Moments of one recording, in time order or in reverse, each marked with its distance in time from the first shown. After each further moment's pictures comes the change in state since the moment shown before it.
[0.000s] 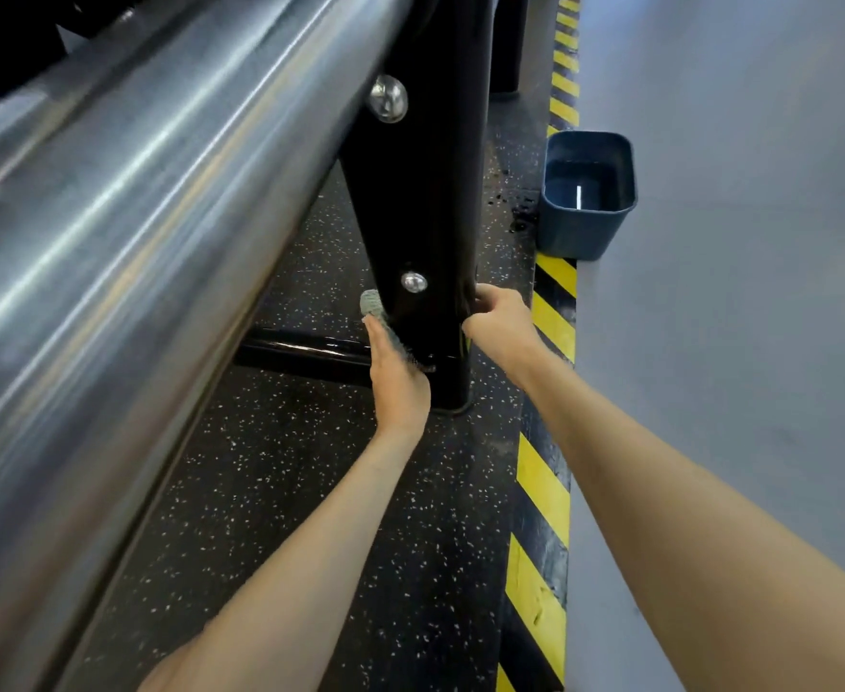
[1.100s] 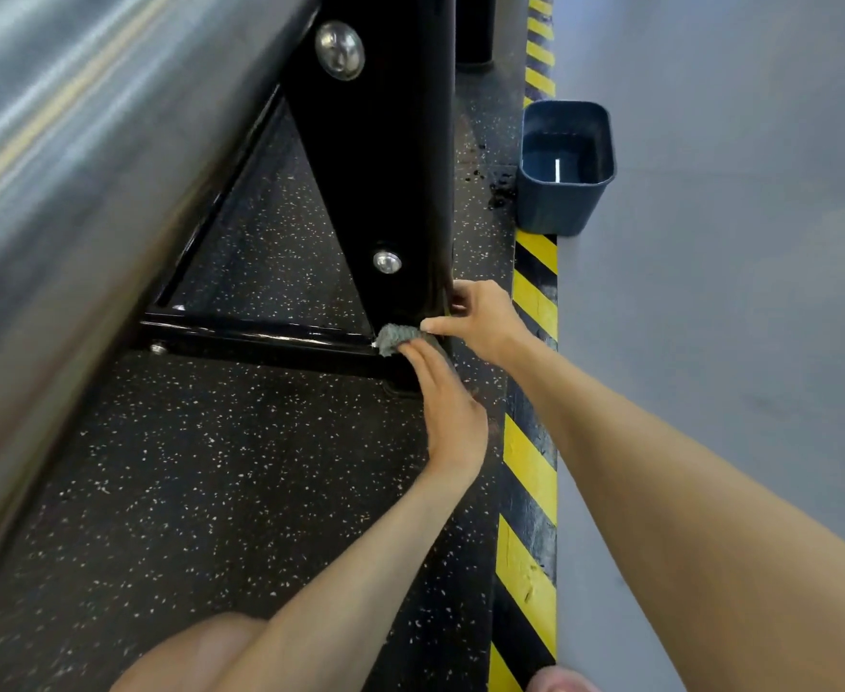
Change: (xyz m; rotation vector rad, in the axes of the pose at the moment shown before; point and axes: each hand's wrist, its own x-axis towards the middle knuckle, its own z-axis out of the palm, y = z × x) left_hand -0.064 0.014 0.055 0.084 -0.153 -0.056; right_hand 0.004 0.026 -0.005 -0.122 -0.129 -0.092
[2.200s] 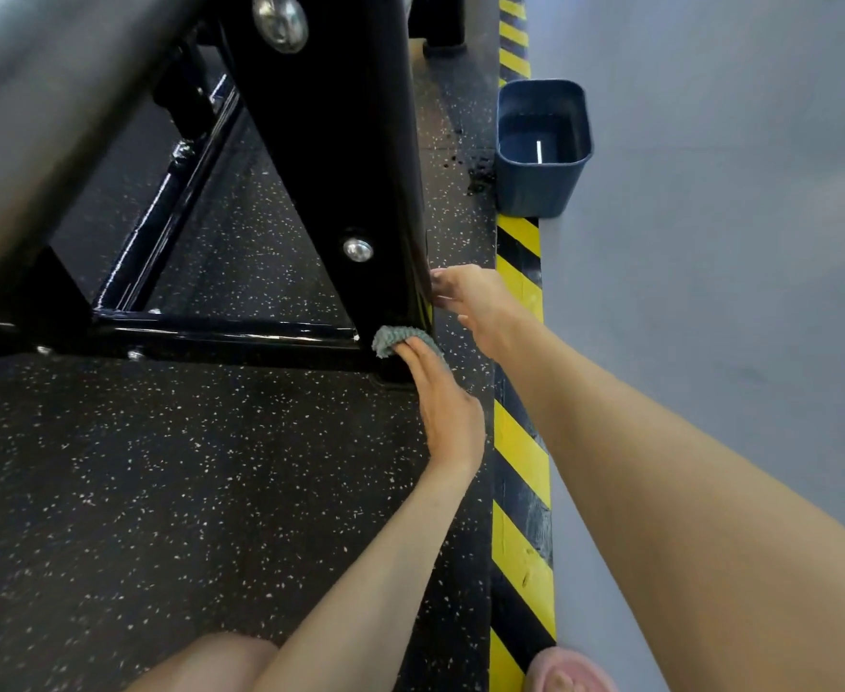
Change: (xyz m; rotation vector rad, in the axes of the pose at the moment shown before) left_hand -0.009 0.001 0.015 0.001 0.024 -0.030; right_hand 0.006 -0.024 -0.007 0.497 0.139 0.567
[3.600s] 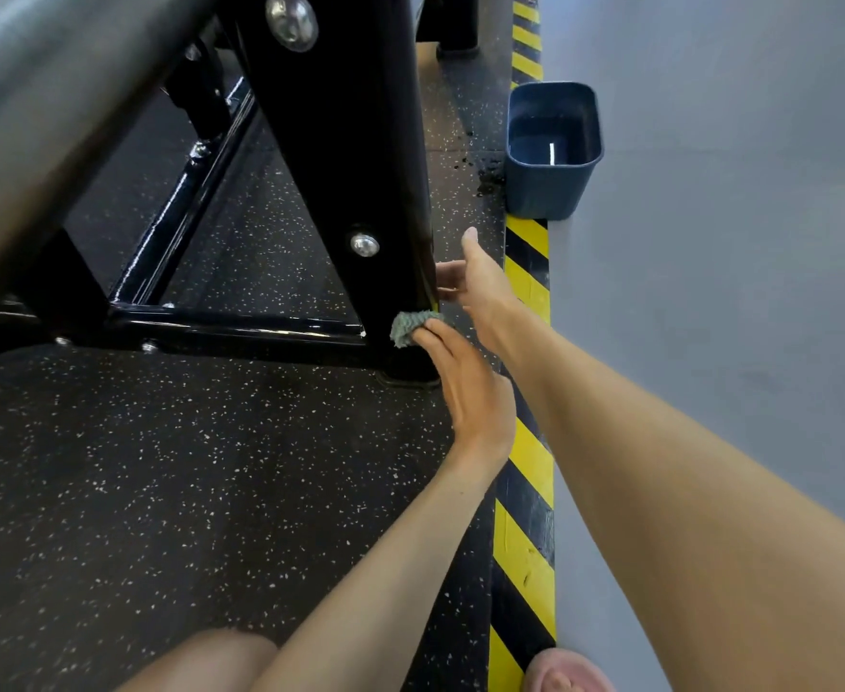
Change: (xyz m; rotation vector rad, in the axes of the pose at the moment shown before) left_hand 0.001 0.026 0.008 0.131 0.033 0.063; right_hand 0.016 0.014 -0.001 0.059 -0.115 -0.220
